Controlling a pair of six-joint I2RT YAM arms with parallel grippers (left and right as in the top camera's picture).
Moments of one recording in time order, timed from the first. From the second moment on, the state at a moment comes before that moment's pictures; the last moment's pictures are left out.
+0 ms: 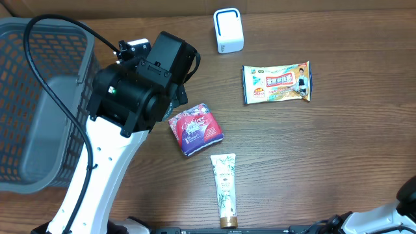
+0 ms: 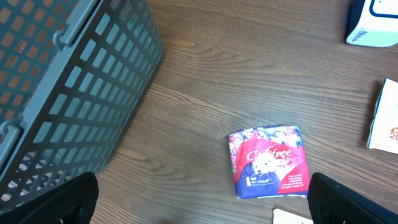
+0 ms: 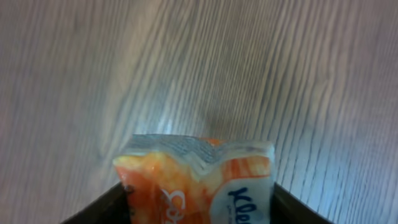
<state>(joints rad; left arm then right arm) -0.50 1.57 2.03 -1.69 -0.53 -0.75 -0.79 1.81 1.48 -0.84 0.19 0.53</state>
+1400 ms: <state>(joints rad) -0.50 1.57 2.03 -1.69 -0.53 -0.75 -0.28 2.20 1.53 -0.61 -0.77 0.14</state>
